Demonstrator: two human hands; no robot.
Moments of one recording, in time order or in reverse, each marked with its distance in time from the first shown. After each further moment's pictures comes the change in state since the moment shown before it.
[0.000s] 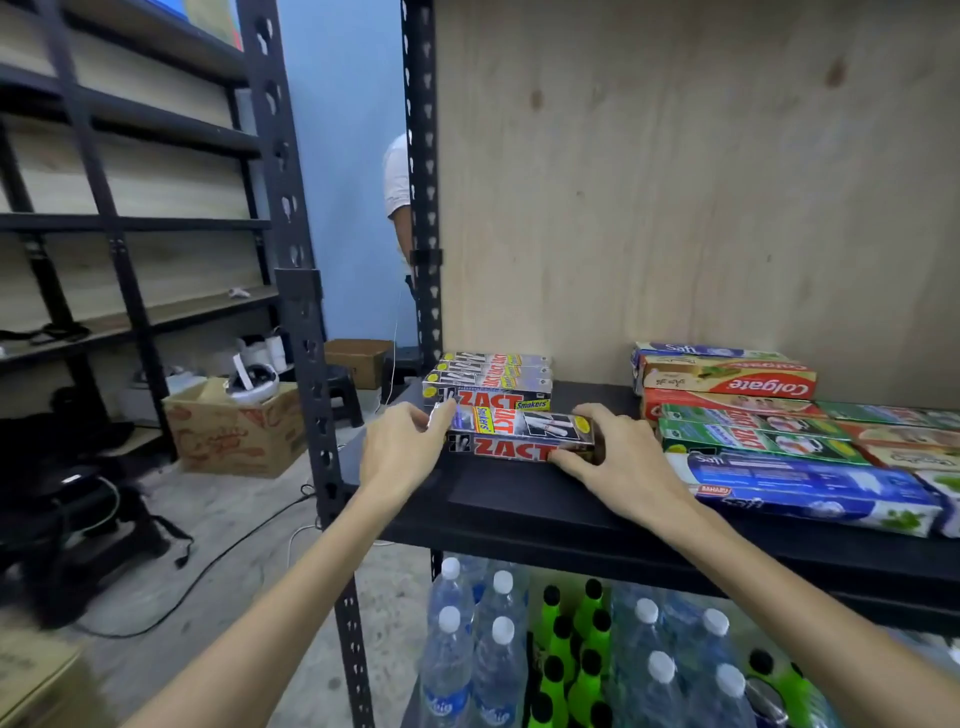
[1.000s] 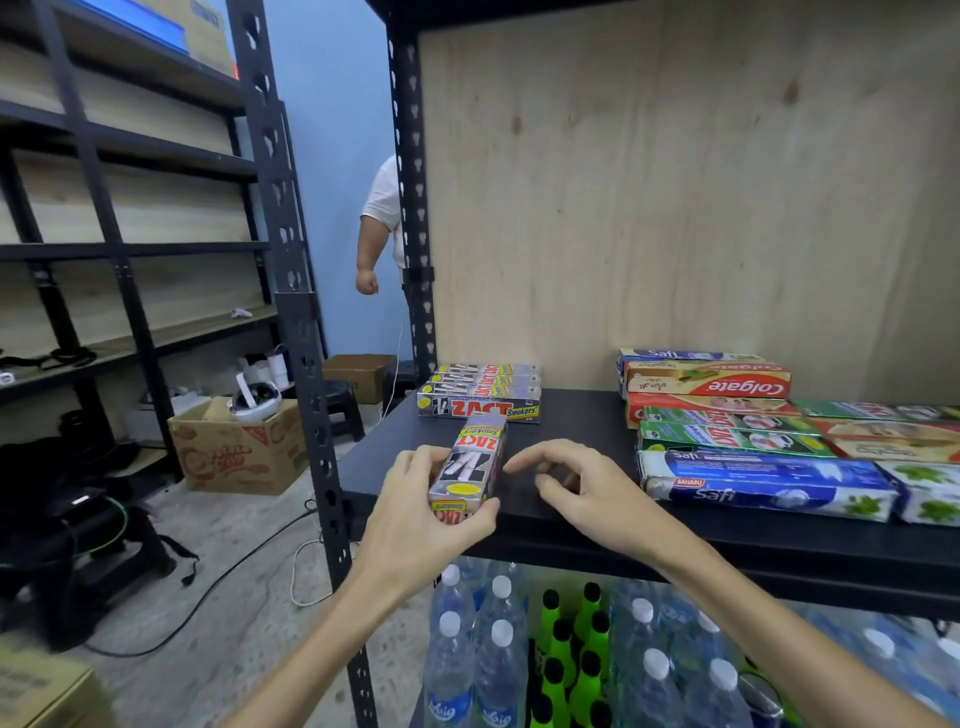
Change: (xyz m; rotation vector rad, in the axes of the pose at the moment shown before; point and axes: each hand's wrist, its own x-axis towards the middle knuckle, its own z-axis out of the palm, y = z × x) left_hand -0.087 -0.004 -0.016 -0.100 -0.151 0.291; right_hand -0.039 -0.015 -0.010 0.440 -0.239 -0.245
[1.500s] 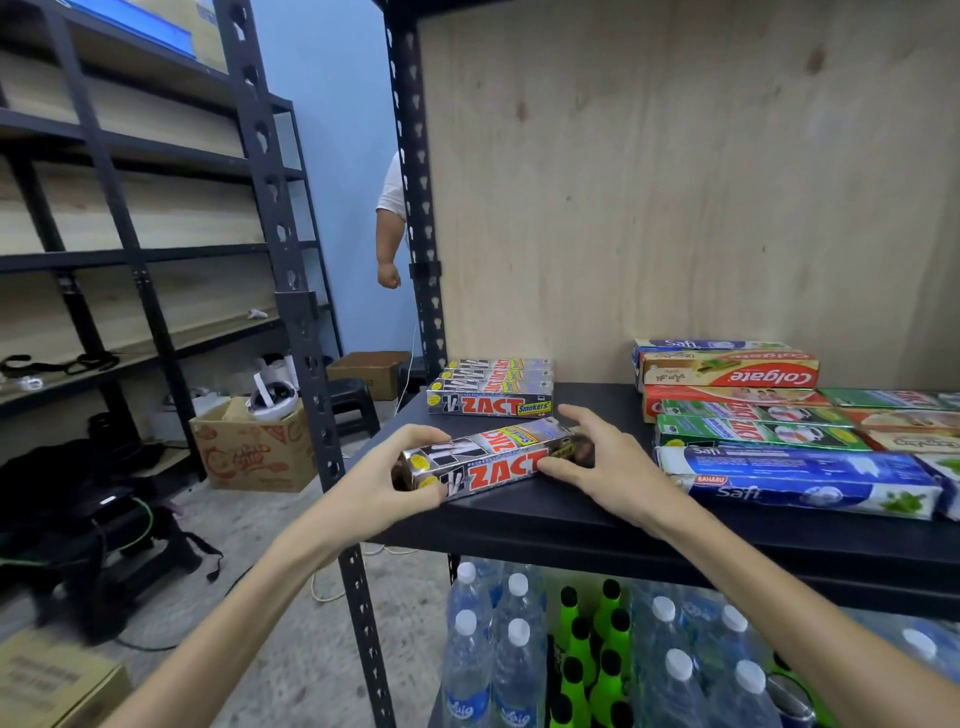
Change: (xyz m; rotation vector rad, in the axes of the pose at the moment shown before) left_hand 0.040 -0.023 -0.051 -0.057 -0.326 -0.063; right_hand 0.029 0.018 -0.007 -0.018 0.082 0.214
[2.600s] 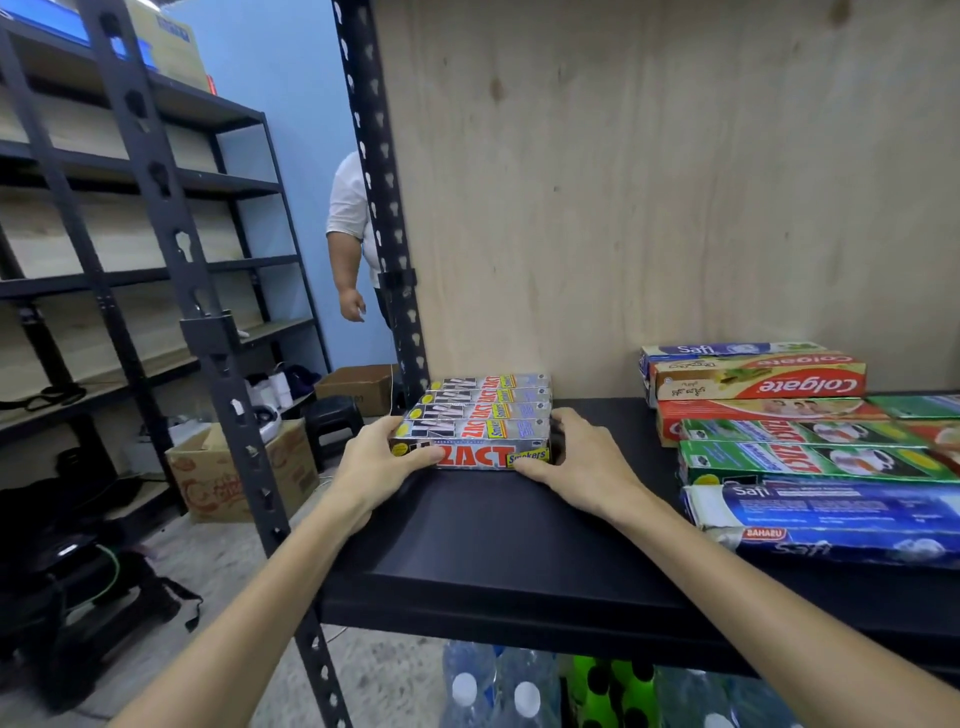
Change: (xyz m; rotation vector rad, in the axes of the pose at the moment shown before) left_hand 0.132 -0.041 0.012 0.017 0.272 -0.182; right_hand 0.088 0.020 0.027 -0.082 0.109 0.120
